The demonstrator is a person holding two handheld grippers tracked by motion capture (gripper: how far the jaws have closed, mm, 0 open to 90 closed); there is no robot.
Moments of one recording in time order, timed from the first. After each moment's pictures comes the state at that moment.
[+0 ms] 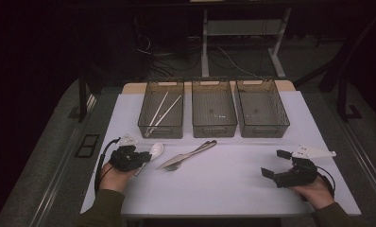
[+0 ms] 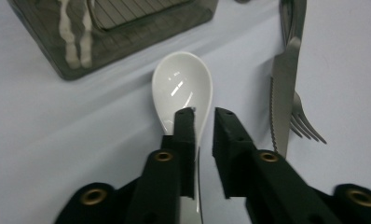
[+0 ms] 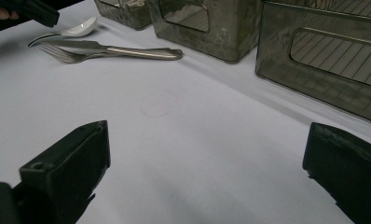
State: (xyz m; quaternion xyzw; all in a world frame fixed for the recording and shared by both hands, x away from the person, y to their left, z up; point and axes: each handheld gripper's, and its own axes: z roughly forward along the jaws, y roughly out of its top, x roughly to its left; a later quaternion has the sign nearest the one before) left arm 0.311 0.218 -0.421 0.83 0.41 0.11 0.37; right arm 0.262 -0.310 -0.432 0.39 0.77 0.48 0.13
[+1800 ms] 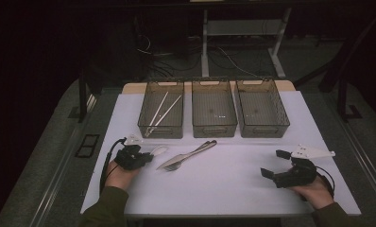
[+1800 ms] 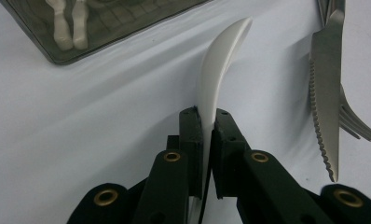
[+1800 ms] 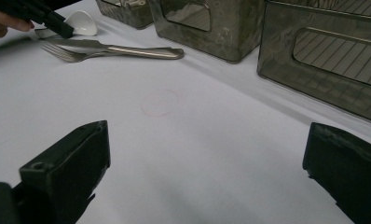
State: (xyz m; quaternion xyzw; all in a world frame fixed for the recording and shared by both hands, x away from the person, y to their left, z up) left arm 0.324 0.210 -0.442 0.84 0.42 0.11 0.34; right arm 0.262 -0.309 -0.432 0.39 0.78 0.48 0.13
